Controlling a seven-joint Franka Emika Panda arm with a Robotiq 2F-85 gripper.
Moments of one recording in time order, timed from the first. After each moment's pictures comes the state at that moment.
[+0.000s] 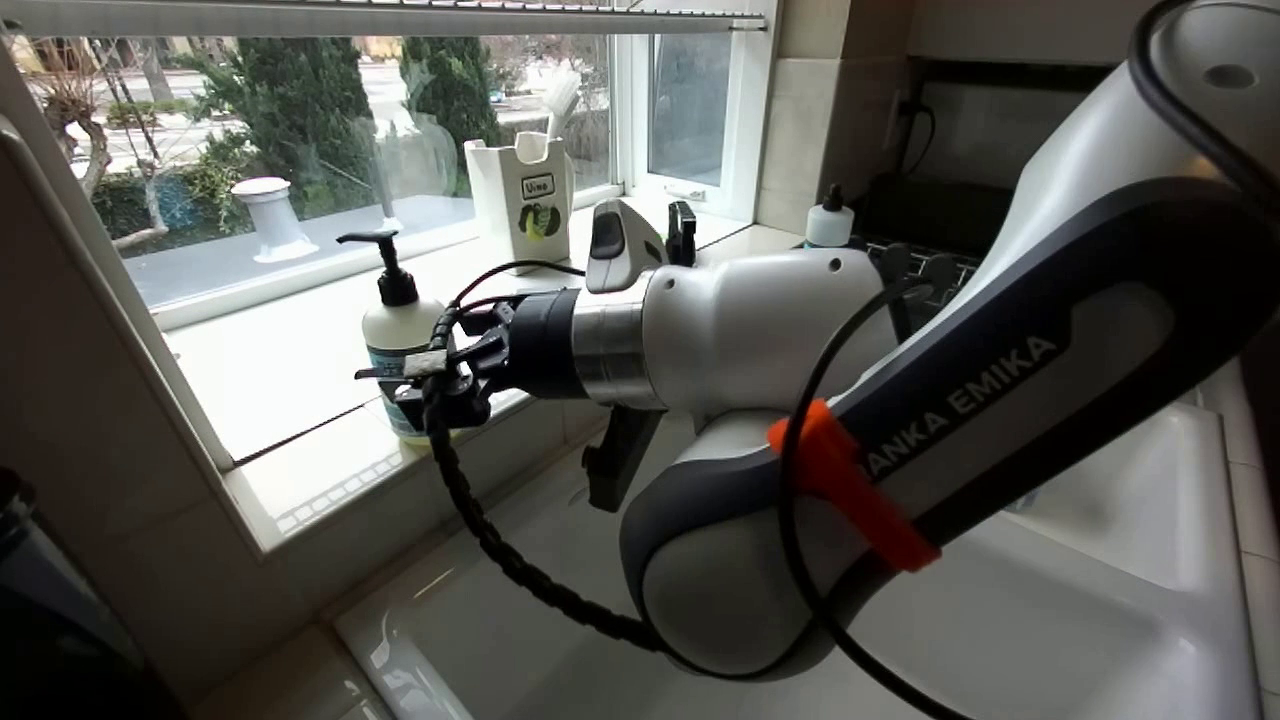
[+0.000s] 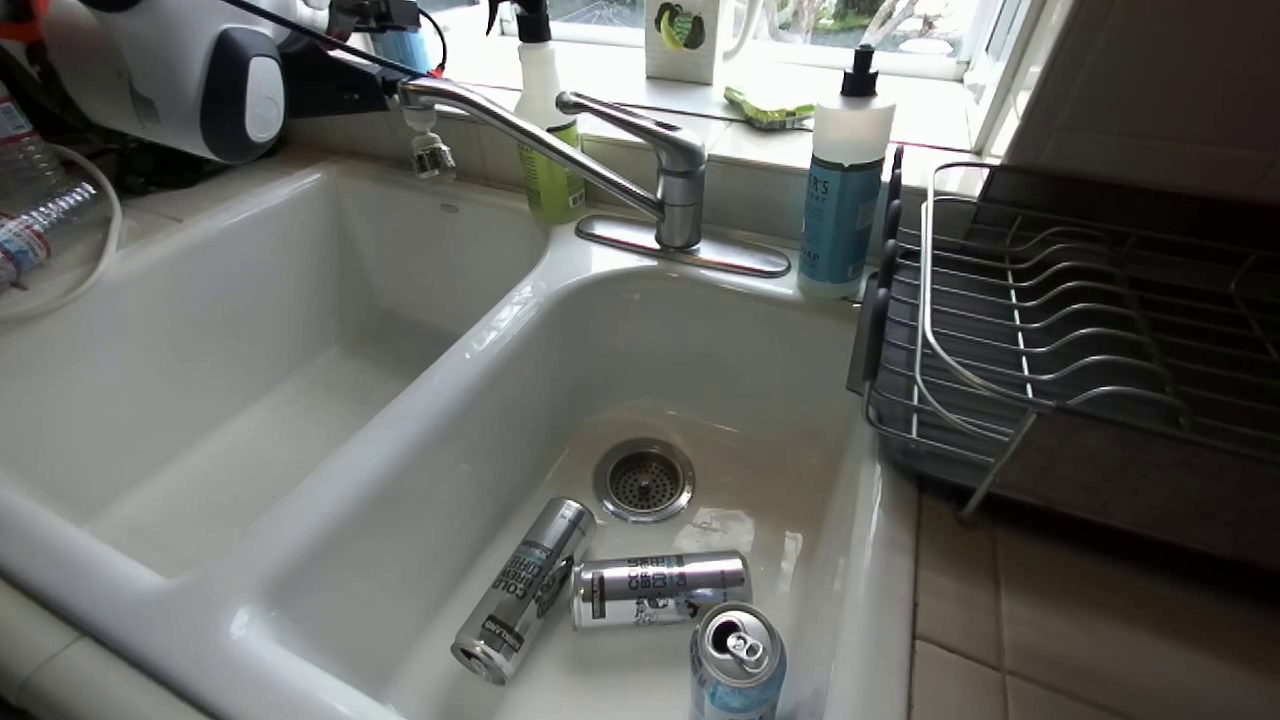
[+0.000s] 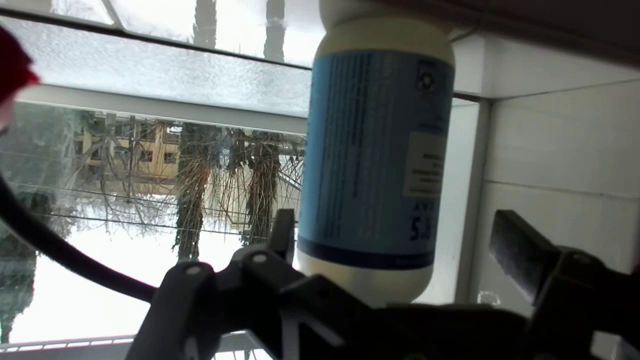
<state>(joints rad) 0.45 0.46 0.12 -1.99 0.29 3.78 -0.37</state>
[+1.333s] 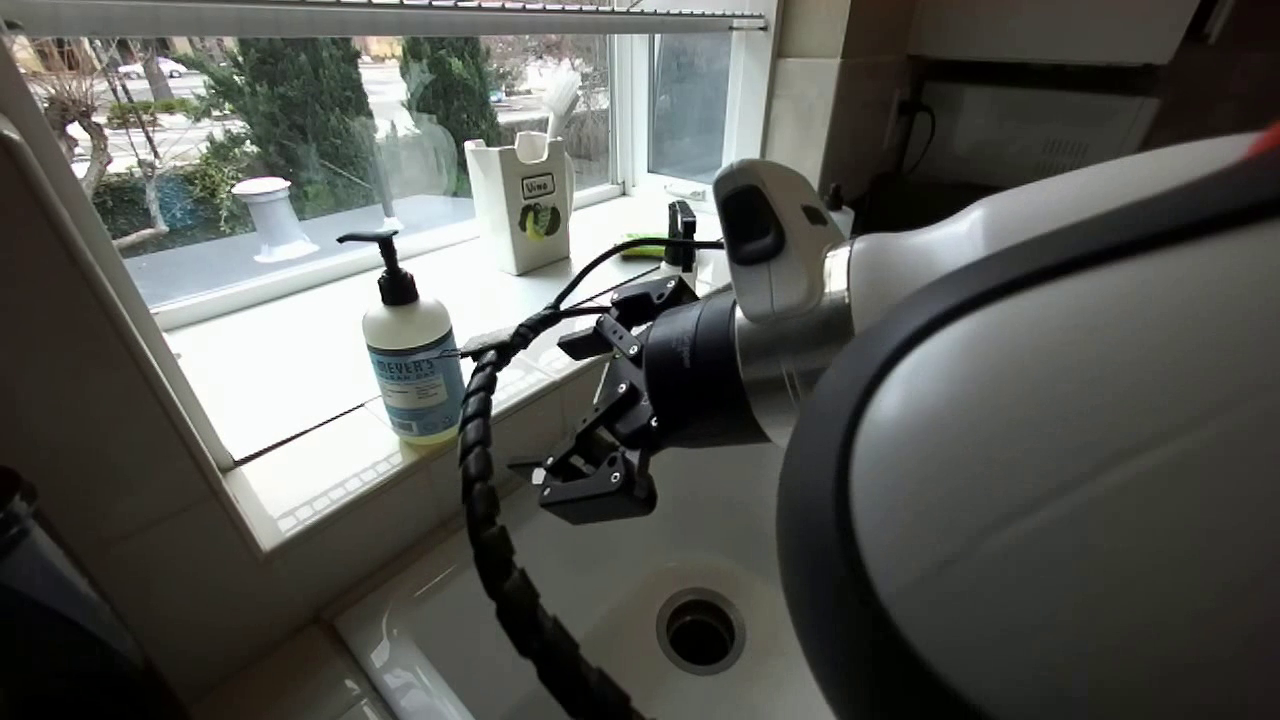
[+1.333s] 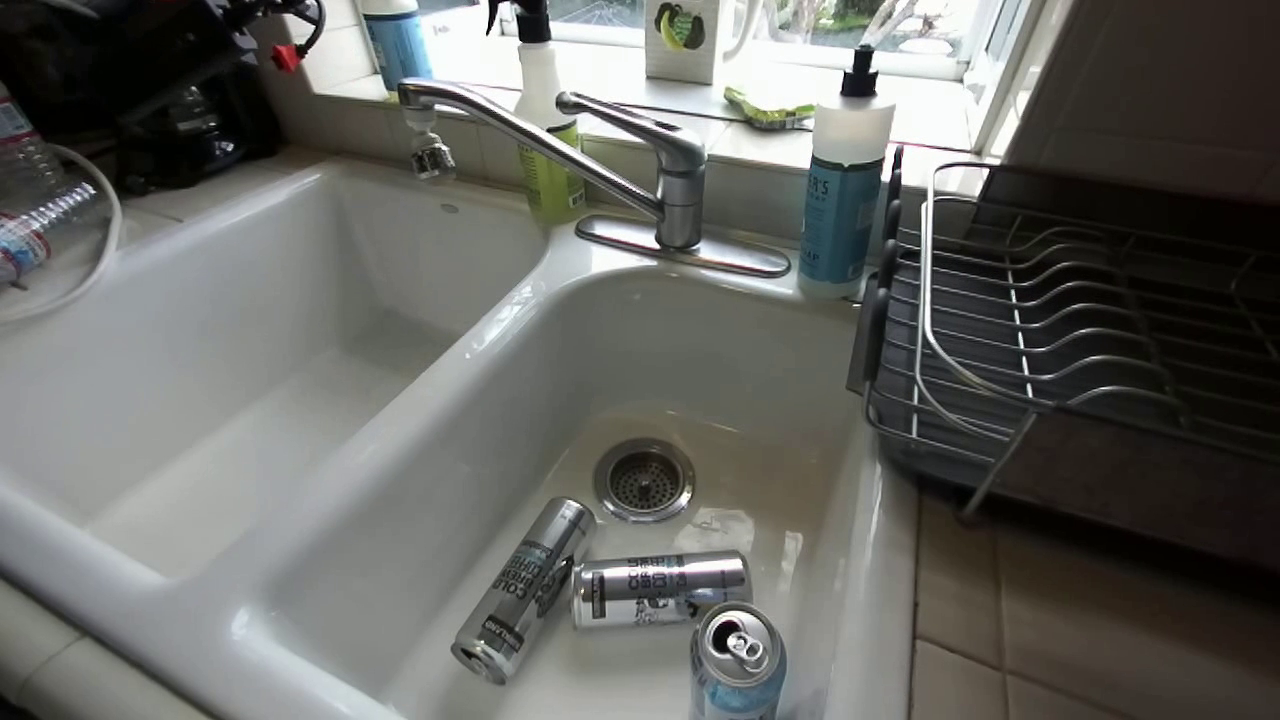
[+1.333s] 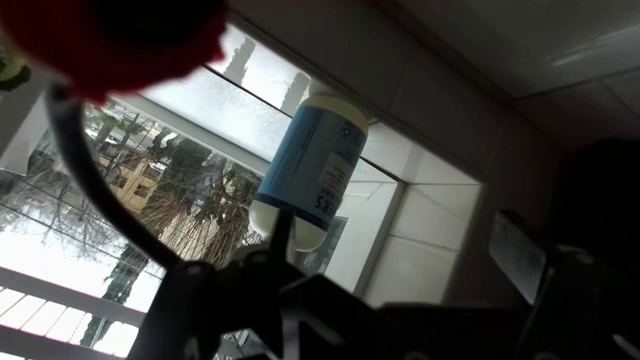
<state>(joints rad) 0.79 0.13 0.04 -2.21 1.20 3.68 -1.37</state>
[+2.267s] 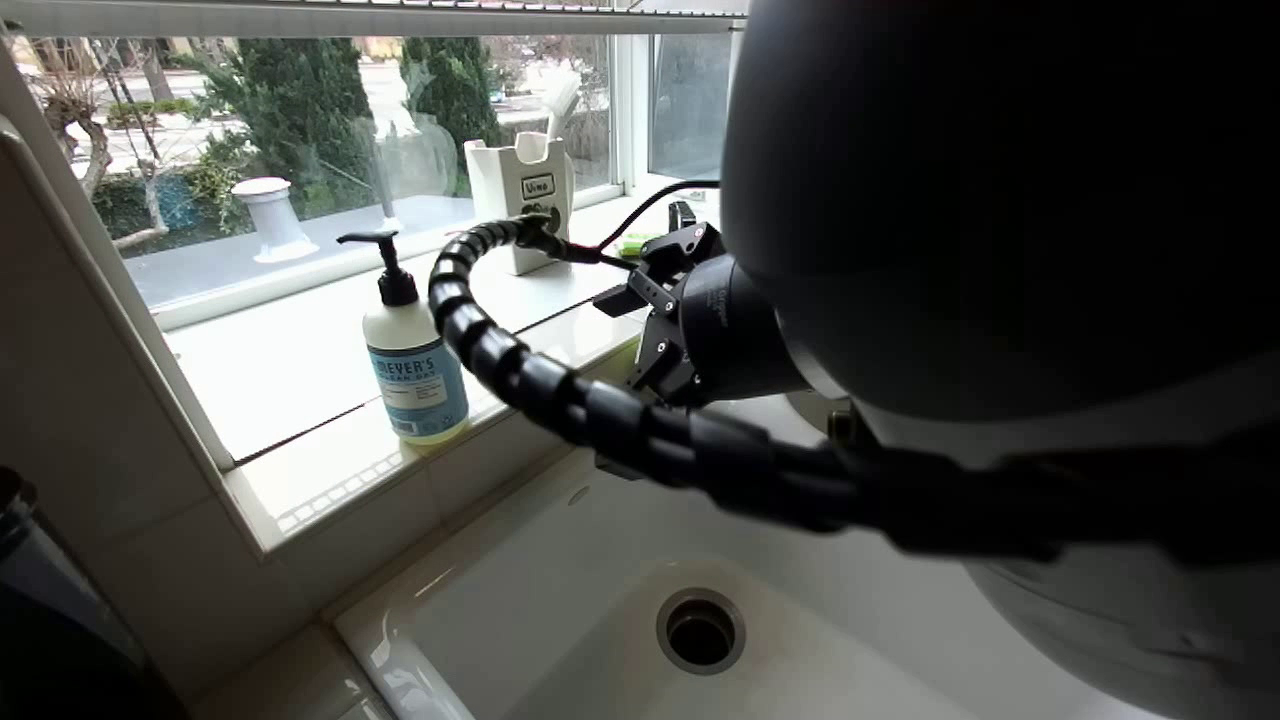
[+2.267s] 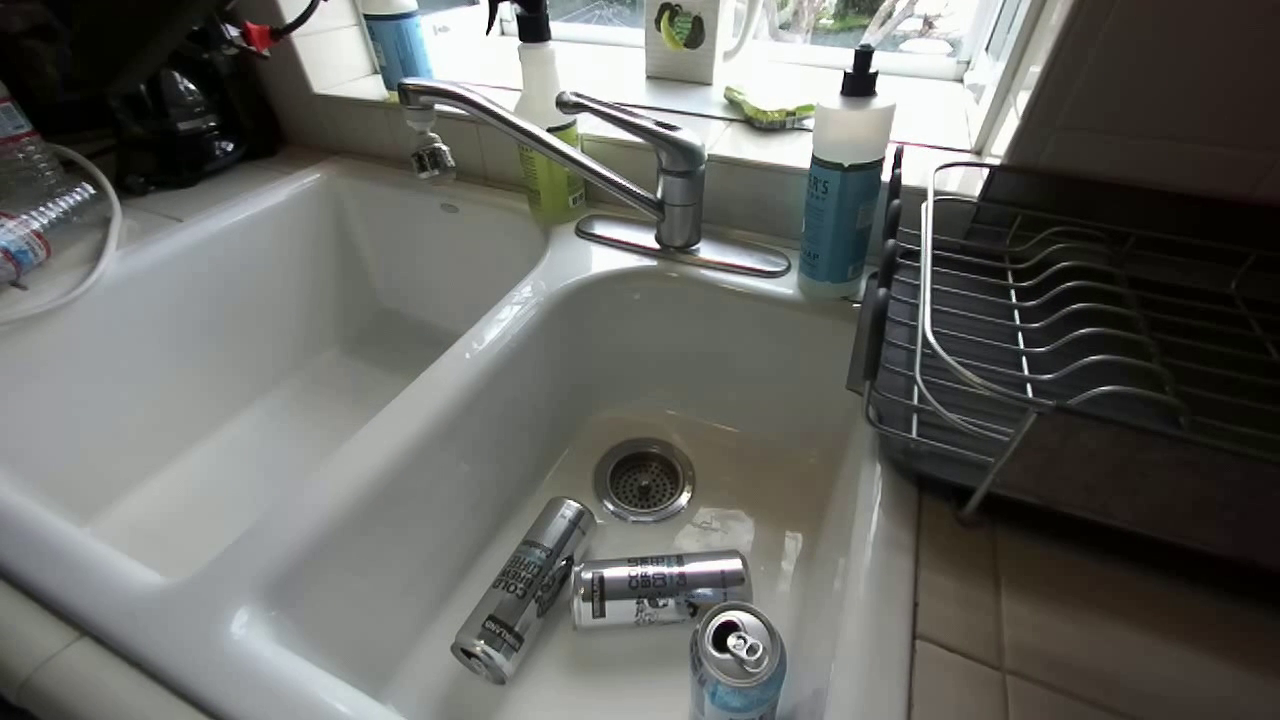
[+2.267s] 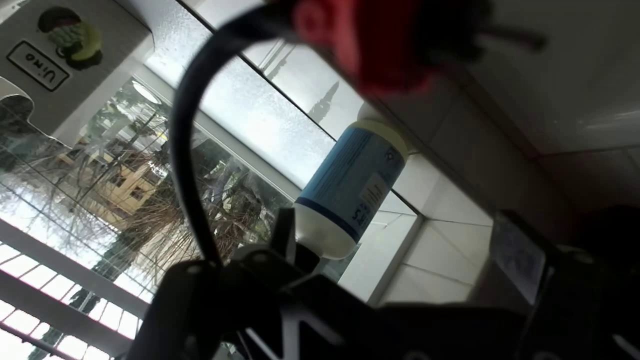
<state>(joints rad) 0.79 0.10 0.04 -2.10 1.59 3.72 -1.93</state>
